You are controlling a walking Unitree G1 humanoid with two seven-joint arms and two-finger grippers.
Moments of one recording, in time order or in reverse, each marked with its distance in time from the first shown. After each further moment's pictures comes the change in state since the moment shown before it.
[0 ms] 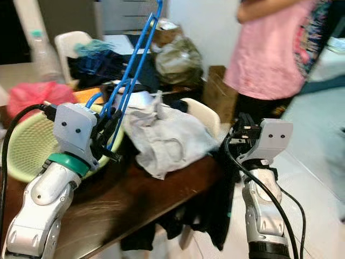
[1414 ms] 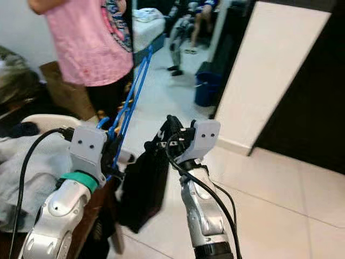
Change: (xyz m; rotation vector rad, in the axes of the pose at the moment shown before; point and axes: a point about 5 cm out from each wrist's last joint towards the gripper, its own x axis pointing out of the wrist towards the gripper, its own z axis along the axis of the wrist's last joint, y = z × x) left arm -0.011 -0.012 -0.050 -0.045 0.193 0.044; right arm -0.012 0.143 -0.001 0.362 0.039 0.381
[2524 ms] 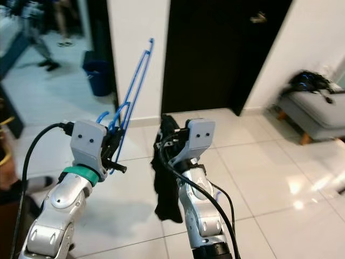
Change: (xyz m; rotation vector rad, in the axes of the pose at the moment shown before) left arm 0.013 -0.005 0.001 -0.049 -0.035 -0.041; right arm -0.007 -0.019 0.002 -0.078 0.017 -0.048
